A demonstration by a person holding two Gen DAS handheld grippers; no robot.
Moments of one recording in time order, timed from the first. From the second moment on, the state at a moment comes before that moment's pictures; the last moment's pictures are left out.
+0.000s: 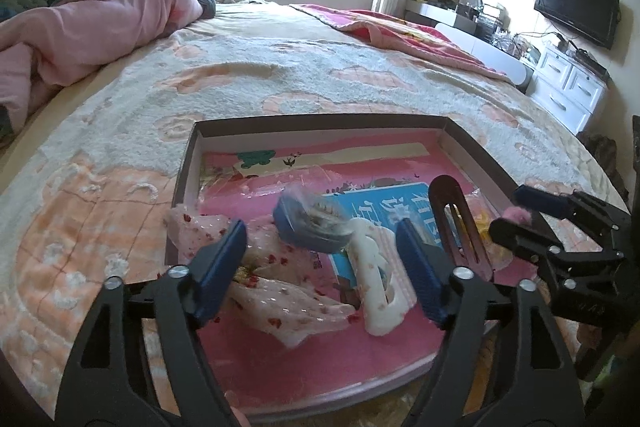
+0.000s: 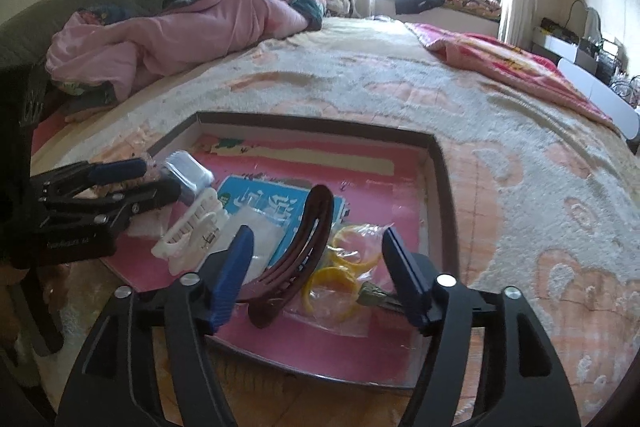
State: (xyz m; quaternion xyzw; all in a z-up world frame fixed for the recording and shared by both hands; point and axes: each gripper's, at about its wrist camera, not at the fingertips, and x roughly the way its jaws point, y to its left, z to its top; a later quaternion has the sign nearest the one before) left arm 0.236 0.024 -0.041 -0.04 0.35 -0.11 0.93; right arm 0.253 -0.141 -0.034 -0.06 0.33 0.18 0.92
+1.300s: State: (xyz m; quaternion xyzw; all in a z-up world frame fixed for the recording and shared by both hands) left arm 0.110 0.035 -0.020 -0.02 0.31 -0.08 0.95; right arm 0.165 -0.164 -0.034 -0.05 0.32 0.15 0.93
